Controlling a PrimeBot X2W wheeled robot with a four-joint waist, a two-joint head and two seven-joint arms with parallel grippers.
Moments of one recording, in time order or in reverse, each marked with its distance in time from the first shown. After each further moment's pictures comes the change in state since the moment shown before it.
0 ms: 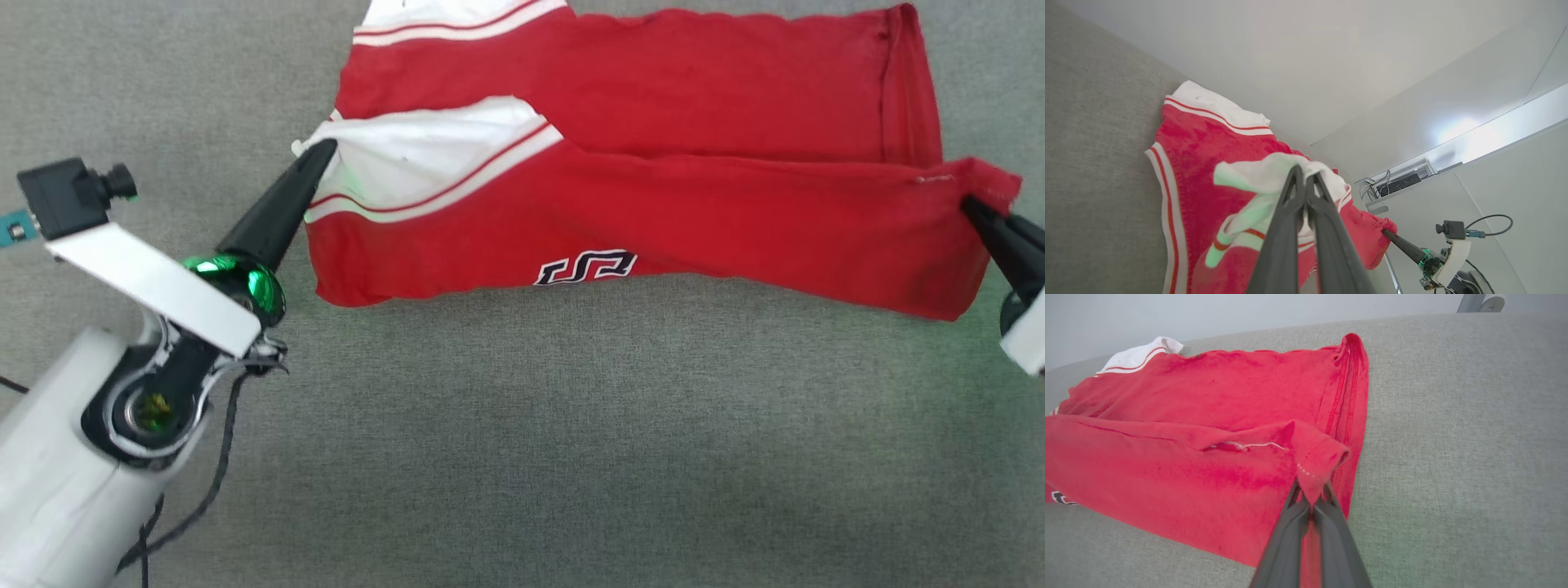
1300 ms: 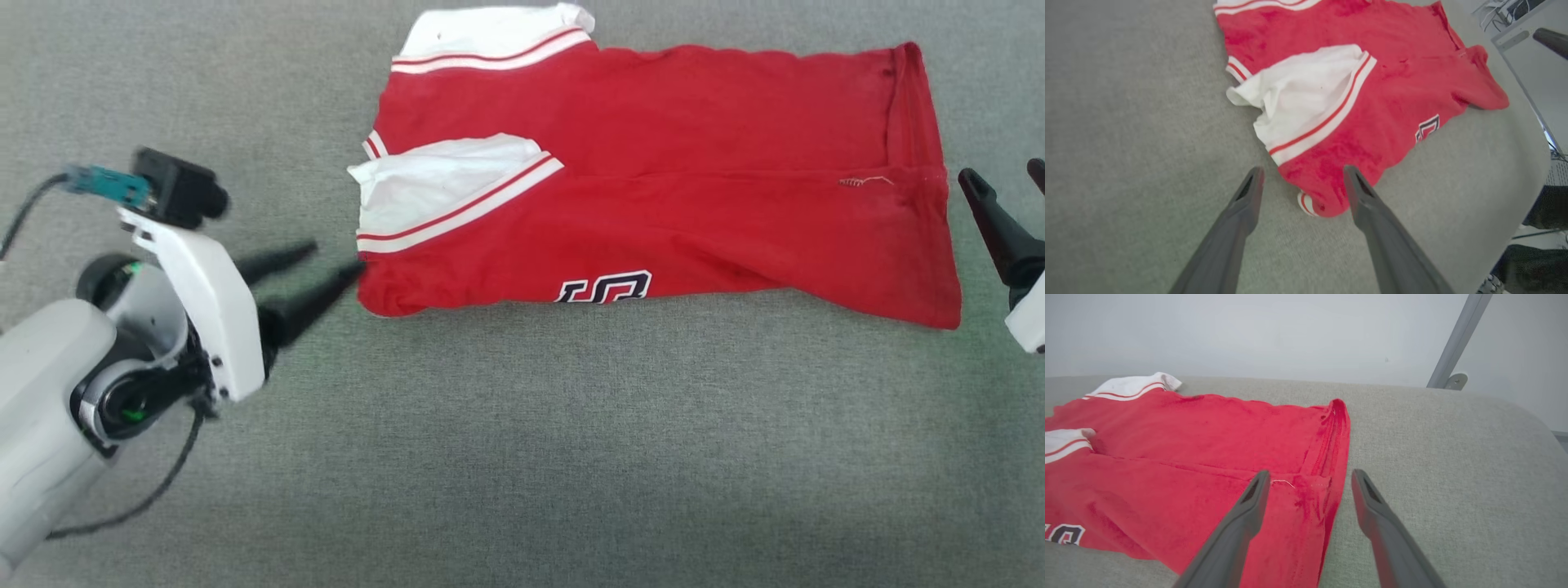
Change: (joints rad) left arm -0.290 0.187 -0.450 0.187 0.238 0.000 0.278; right arm -0.097 -0.088 0.130 0.202 -0.058 0.000 -0.262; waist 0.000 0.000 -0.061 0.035
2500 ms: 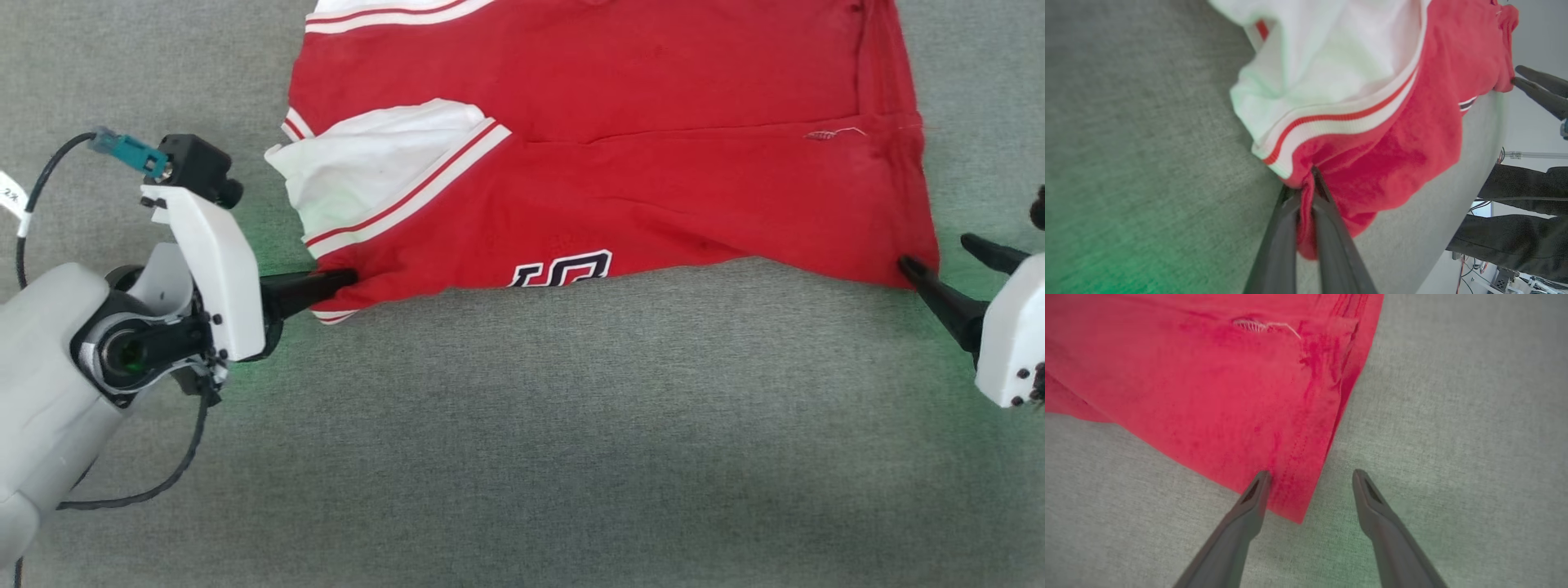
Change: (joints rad) left arm -0.055 -0.085 -0.008 0.171 -0.216 -0.001 0.314; right arm 0.075 -0.033 0.058 -0.170 -0.018 0.000 0.310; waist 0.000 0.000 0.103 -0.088
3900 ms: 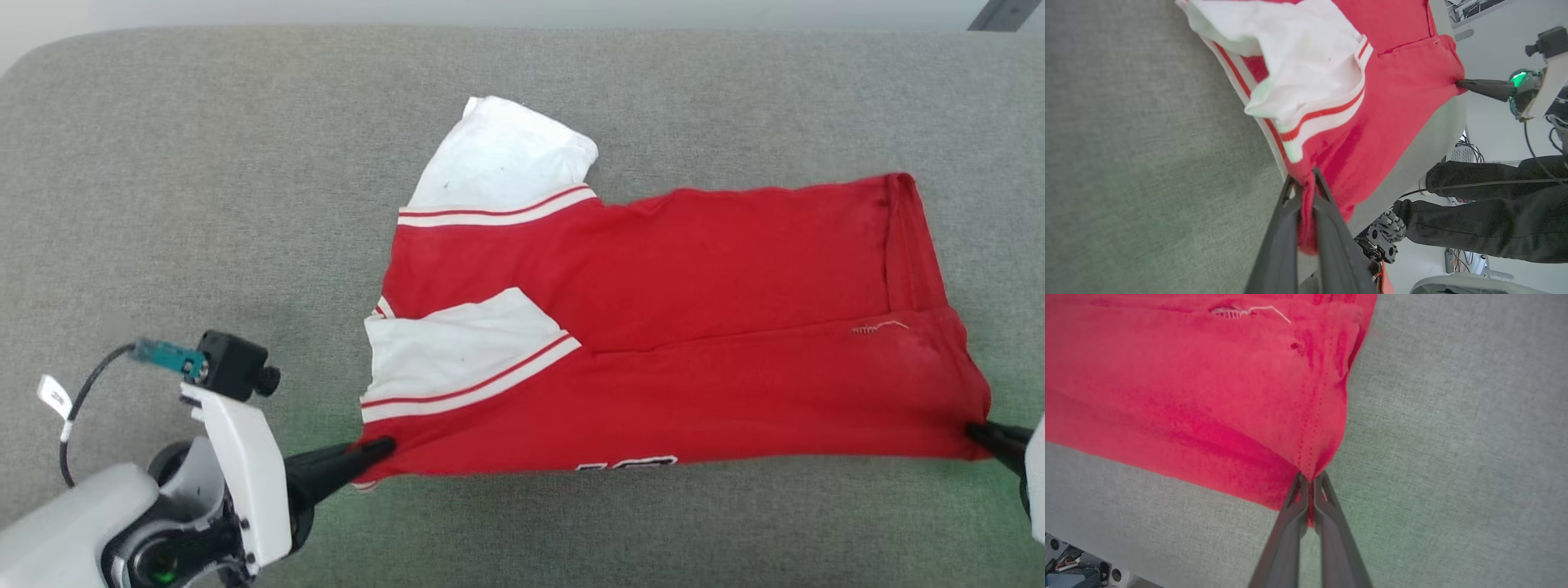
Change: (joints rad) left arm 0.341 0.147 -0.024 -0.364 0.017 0.000 -0.266; right arm 0.272 -0.141 -0.021 -0.012 0.137 0.000 0.153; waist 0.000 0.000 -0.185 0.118
